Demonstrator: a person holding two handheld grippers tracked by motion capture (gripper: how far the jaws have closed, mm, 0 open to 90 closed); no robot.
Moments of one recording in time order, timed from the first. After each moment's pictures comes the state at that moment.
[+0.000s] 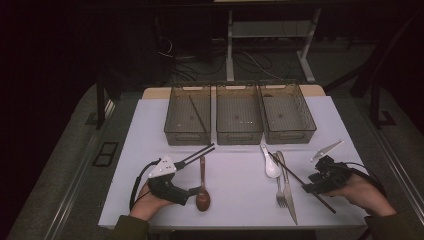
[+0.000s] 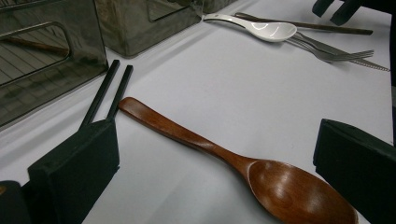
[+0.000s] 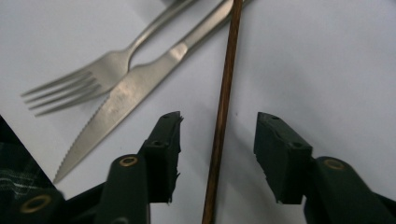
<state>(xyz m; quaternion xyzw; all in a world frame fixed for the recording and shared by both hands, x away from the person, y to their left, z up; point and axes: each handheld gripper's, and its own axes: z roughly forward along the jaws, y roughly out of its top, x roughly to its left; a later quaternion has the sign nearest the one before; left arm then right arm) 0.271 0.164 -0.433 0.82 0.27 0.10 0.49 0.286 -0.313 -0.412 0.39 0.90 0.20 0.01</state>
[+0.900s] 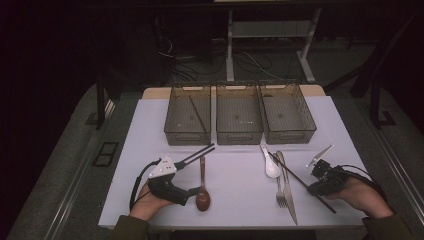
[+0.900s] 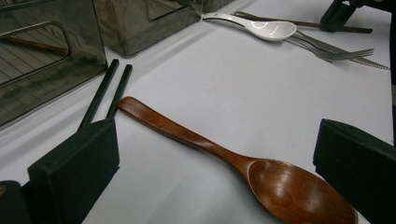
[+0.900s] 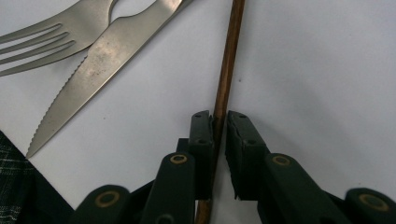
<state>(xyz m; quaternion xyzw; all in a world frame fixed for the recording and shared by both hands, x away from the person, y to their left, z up) 0.271 0.164 -0.433 0.82 0.27 0.10 0.49 0.284 -0.306 -0.421 0.38 0.92 0.12 0.01</state>
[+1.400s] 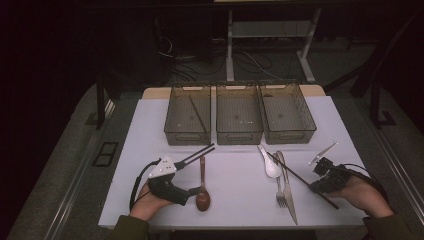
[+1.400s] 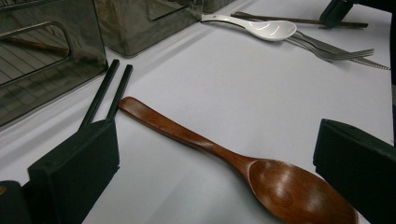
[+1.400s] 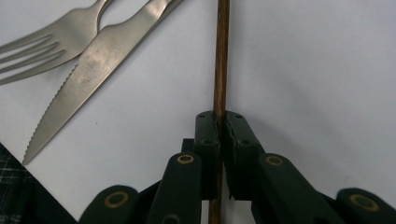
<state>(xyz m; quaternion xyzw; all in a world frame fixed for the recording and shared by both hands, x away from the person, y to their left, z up) 0.271 0.164 -0.433 0.82 0.27 0.10 0.49 0.286 -0.313 -0.418 0.40 0.91 0.13 0.01</state>
